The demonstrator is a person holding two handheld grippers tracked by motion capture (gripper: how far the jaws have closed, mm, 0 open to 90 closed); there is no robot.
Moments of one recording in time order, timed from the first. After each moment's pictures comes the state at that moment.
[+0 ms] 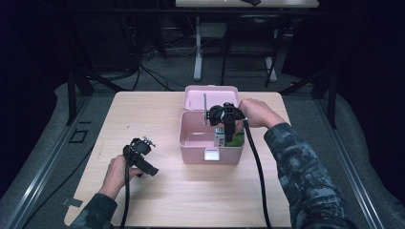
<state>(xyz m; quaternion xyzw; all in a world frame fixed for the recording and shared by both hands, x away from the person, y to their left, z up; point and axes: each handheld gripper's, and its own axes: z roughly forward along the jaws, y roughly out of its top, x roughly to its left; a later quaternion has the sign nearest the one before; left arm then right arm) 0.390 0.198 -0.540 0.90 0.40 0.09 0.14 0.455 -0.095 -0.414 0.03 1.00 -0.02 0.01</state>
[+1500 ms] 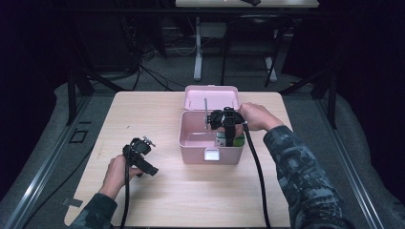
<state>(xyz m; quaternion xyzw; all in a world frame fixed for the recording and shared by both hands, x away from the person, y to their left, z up) 0.390 0.198 -0.540 0.90 0.41 0.09 0.14 0.458 -0.097 -0.433 0.03 1.00 -0.03 -0.01</state>
